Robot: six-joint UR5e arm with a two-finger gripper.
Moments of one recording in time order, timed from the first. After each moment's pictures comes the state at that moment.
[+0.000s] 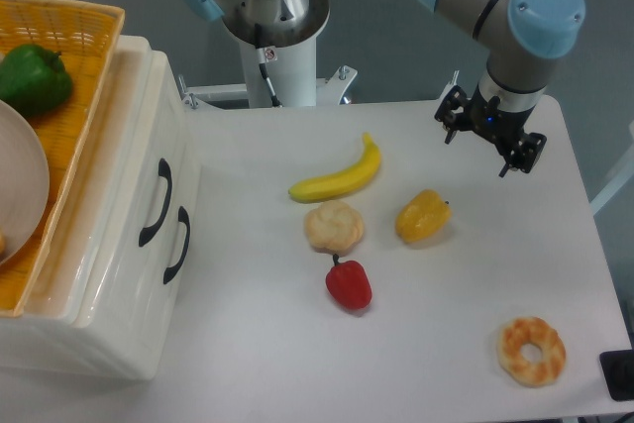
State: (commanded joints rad) arm 2.80 -1.85 -1.54 -1.34 1.59 1.44
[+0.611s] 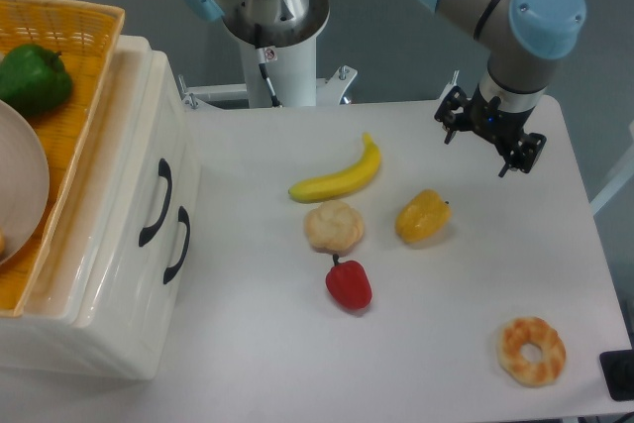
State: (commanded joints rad) arm 2.81 -1.84 -1.55 -1.34 1.57 1.37
